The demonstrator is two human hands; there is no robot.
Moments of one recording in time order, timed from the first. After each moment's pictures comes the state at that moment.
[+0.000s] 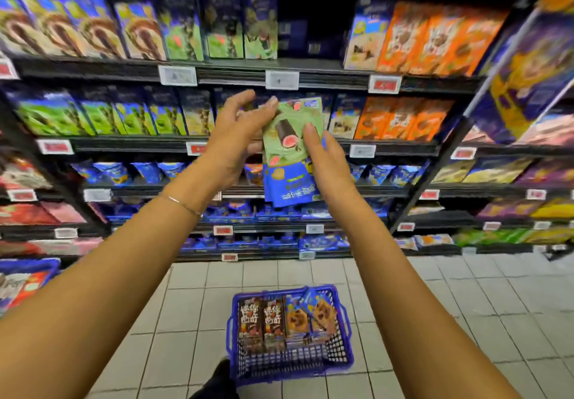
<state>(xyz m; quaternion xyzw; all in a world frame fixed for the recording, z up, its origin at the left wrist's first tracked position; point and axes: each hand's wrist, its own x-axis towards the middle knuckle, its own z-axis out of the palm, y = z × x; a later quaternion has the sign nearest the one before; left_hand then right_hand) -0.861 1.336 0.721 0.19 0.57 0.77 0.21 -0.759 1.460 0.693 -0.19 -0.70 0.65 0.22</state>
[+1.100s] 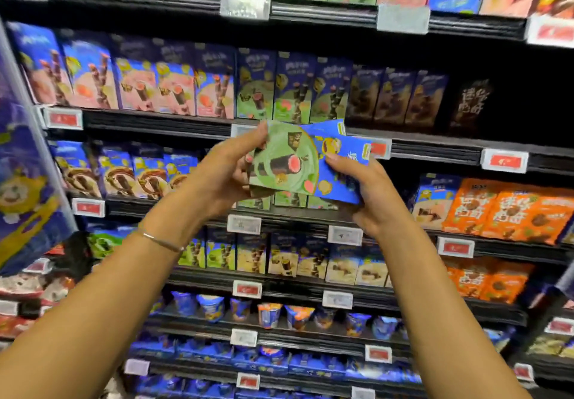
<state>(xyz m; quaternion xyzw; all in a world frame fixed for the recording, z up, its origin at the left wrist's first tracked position) -1.037 1.268 0.893 0.25 0.57 0.75 0.20 -0.946 1.470 0.874 0.03 -0.60 0.77 0.19</state>
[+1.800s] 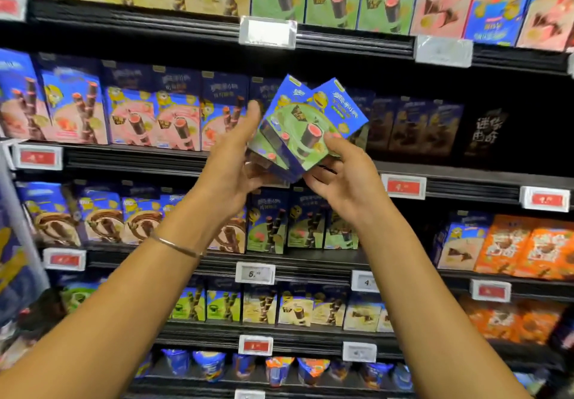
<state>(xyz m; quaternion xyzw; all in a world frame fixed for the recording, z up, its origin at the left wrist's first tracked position) -1.148 1.276 0.927 0.28 0.51 0.81 0.09 -1.070 1.435 0.927 0.00 -0.54 0.81 0.24</state>
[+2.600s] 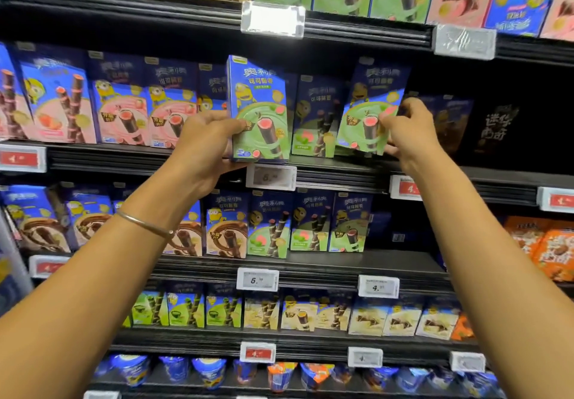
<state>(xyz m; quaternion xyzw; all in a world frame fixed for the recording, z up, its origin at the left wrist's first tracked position) -1.208 1.259 0.941 0.23 0.58 0.78 0.03 -1.115 1.550 0.972 -0.15 -0.69 0.57 0.43</state>
